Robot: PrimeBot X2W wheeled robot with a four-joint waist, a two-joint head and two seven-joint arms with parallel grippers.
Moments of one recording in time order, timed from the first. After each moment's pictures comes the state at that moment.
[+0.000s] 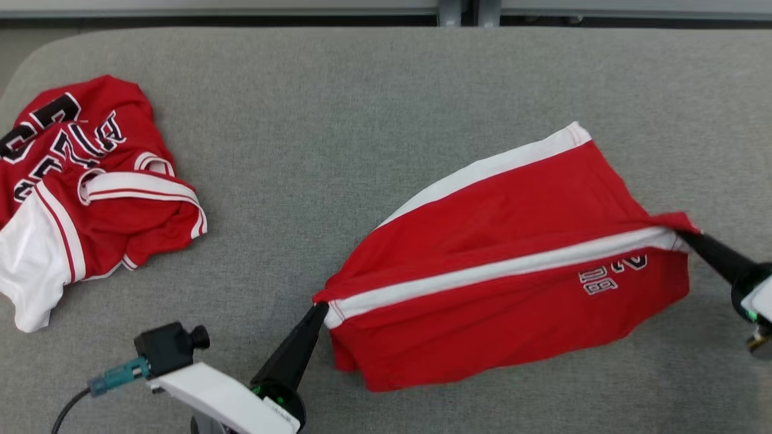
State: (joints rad) left arm 0.06 0.27 -0.41 -0.30 -1.25 0.14 0.14; right arm -0.23 -0.10 -0.34 -0.11 0.86 0.13 0.95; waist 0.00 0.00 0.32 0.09
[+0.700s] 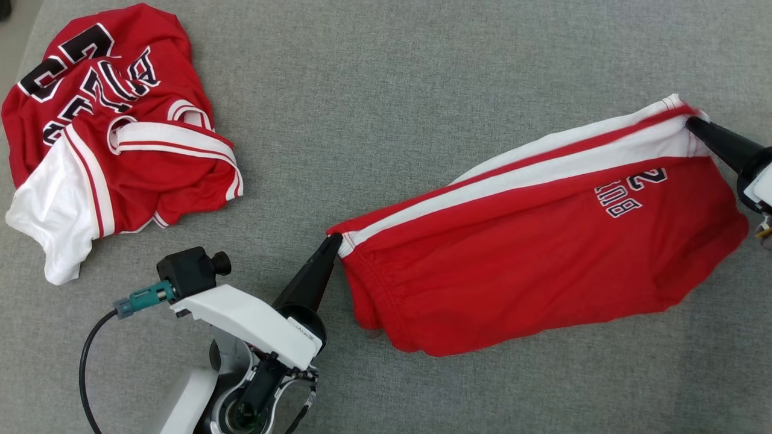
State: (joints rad) left arm -0.21 0.18 -0.43 -0.10 -1.23 0.14 0.16; right arm -0.60 -0.14 -0.29 0.07 0.66 0.13 1.02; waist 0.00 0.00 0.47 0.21
